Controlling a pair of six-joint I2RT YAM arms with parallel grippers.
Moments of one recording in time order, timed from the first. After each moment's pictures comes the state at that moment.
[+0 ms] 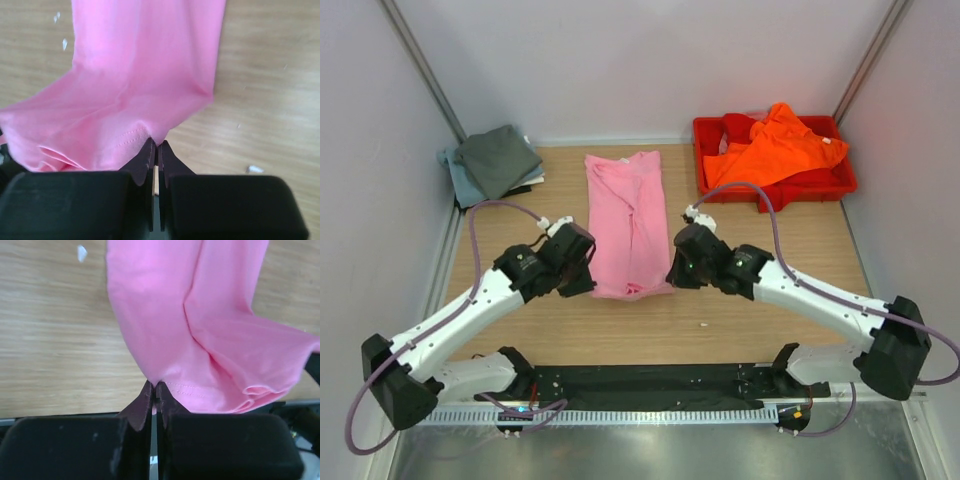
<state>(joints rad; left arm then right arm) -0.82 1.07 0.99 -0.96 -0.22 -0.99 0.92 1.21 0.92 -0.57 0.16 0.88</state>
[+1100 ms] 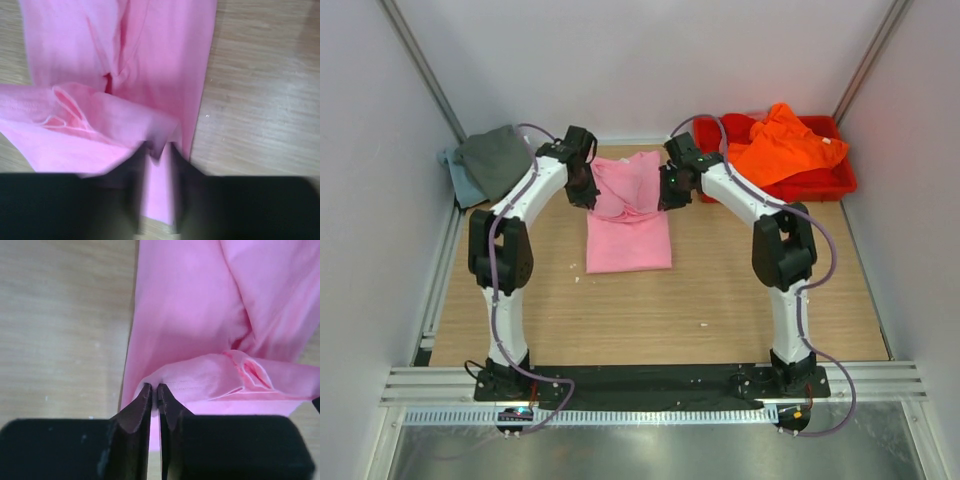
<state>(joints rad) -0.32 2.02 1.81 -0.92 -0.05 -0.57 0.48 2.07 1.78 -0.70 -0.10 0.43</state>
